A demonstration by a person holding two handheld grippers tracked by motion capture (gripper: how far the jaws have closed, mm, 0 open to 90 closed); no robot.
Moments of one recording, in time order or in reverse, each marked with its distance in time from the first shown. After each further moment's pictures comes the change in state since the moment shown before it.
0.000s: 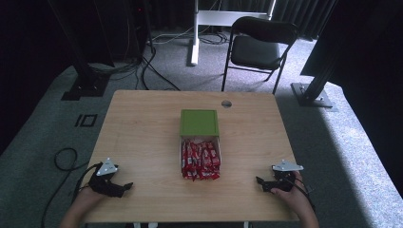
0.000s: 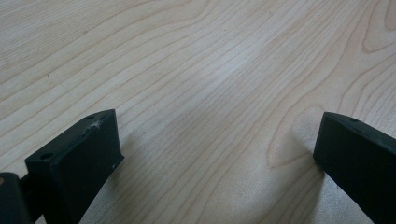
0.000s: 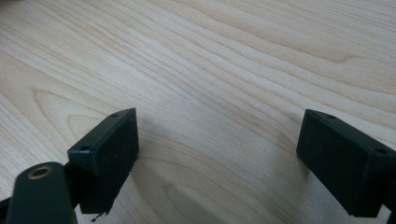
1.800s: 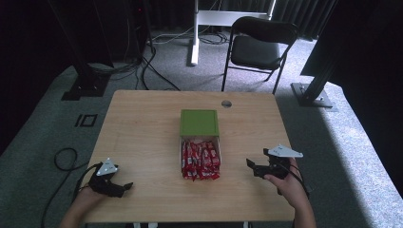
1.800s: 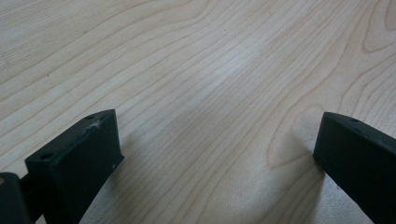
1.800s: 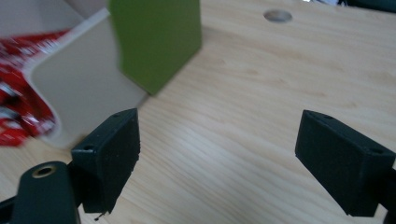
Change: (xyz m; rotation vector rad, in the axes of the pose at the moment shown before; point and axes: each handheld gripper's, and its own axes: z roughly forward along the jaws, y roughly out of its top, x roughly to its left) left arm 0.000 0.000 0.000 0.001 0.000 -0.003; right arm 0.034 0.078 -0.029 -0.189 0.031 0.044
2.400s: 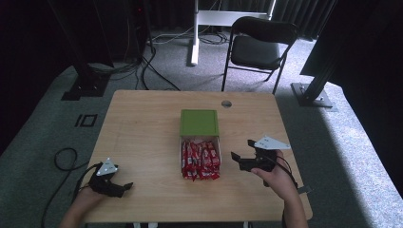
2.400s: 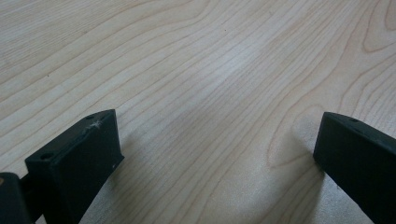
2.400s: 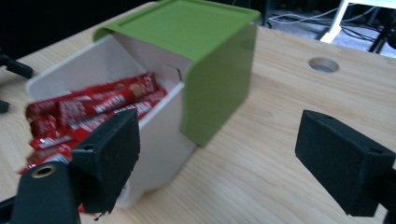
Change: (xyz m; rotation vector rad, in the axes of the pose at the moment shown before) left arm 0.000 0.000 0.000 -0.001 0.000 0.001; right arm 0.037 0.042 0.013 -0.073 0.101 -0.049
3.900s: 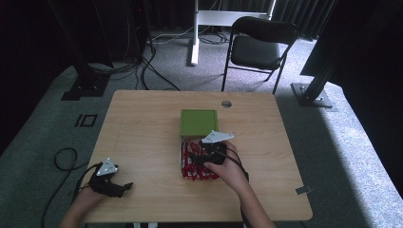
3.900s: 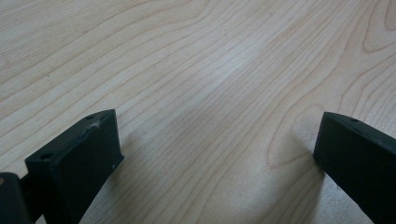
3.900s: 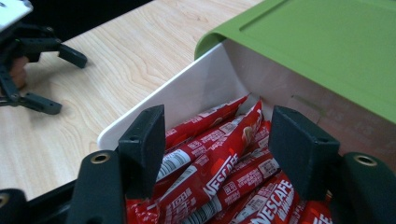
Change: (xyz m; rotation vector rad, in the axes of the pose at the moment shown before) left arm 0.000 0.000 0.000 -0.001 0.001 0.000; right arm 0.087 0.035 0.100 0.133 0.157 -0.076
